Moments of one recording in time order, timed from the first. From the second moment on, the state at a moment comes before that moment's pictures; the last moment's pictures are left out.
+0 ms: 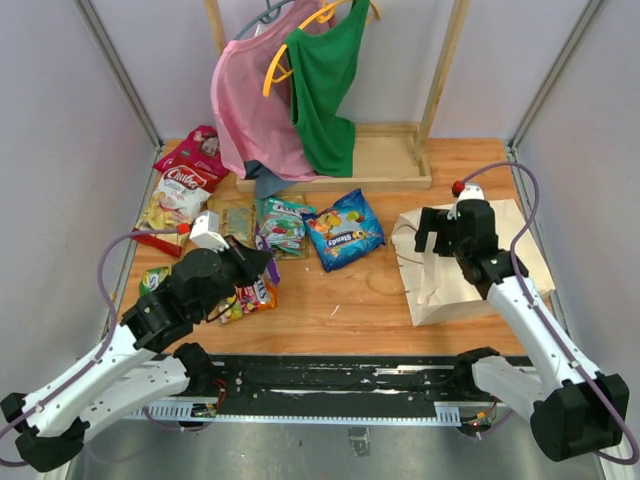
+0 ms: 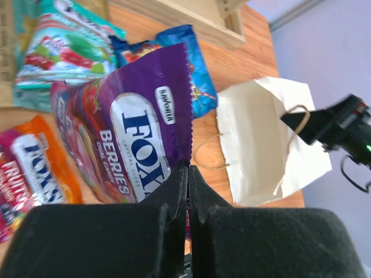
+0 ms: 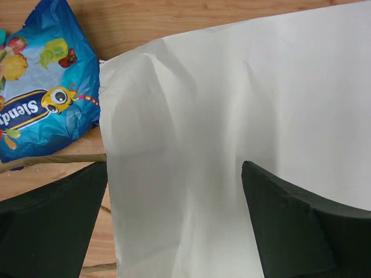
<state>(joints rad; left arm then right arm) -0.83 0.63 0.72 -0.39 -0.38 -0.84 0.25 1.00 0.79 -0.40 0.11 0.22</state>
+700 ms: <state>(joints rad) -0.83 0.89 0.74 -0.64 -0.45 -1.36 0.25 0.86 0.72 -0.39 0.14 0.25</state>
